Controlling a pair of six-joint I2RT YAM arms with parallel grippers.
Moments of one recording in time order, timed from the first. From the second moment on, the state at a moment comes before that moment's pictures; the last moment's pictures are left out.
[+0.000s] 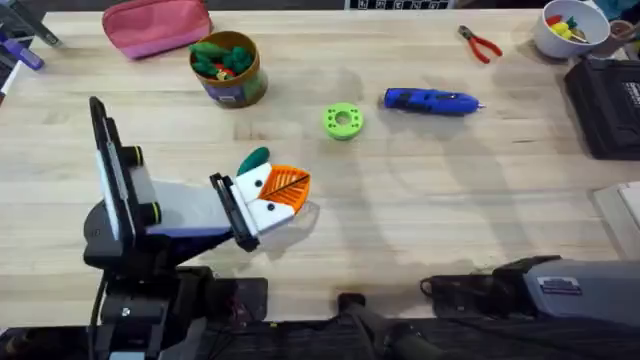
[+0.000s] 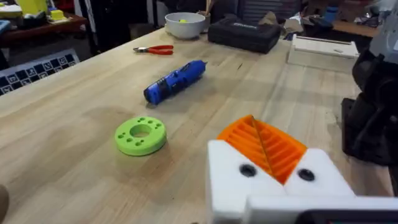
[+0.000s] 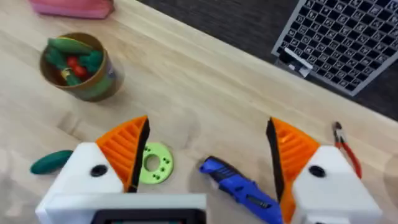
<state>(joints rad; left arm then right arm) -0.01 0.01 0.01 -0.11 1.08 0.05 0.23 1.50 1.75 -0.88 -0.19 -0.16</state>
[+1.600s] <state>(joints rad) -0.01 0.01 0.01 -0.10 1.08 0.05 0.13 0.93 1.08 -1.05 -0.09 0.01</state>
